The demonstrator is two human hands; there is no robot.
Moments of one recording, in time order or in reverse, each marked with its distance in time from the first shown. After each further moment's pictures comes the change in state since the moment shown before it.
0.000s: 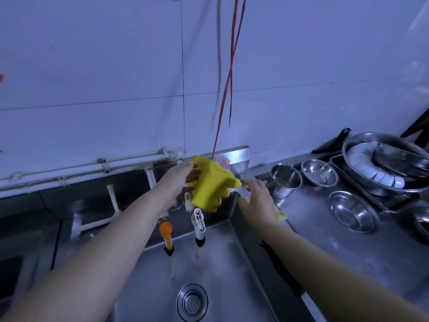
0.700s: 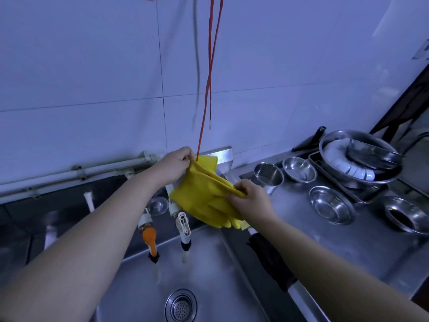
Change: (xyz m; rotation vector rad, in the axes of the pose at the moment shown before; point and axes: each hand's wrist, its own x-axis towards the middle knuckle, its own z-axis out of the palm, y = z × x) left_hand 0.025 0.039 0.014 0.754 -0.143 0.329; right_hand -0.007 0.000 -0.030 0.162 -0.029 0.106
